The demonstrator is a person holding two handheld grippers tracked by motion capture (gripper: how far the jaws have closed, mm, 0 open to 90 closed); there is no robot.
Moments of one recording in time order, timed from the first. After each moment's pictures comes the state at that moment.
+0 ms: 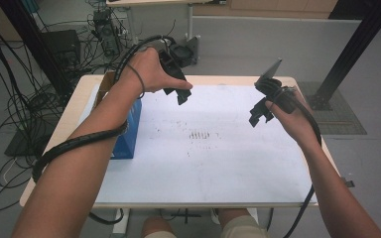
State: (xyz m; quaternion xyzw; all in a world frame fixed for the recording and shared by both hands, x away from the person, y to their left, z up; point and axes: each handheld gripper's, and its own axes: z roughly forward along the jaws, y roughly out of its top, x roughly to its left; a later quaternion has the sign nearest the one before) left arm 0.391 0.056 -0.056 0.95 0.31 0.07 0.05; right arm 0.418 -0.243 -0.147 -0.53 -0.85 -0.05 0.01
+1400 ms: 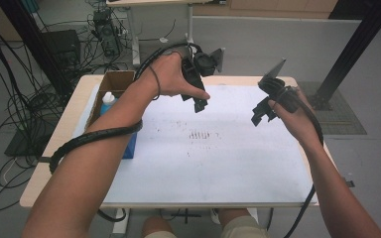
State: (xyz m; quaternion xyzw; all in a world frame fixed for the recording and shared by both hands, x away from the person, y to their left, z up) left arm 0.386 0.025 -0.064 0.97 0.22 0.06 0.06; right arm 0.422 -0.253 -0.150 -0.54 -0.84 -0.06 0.02
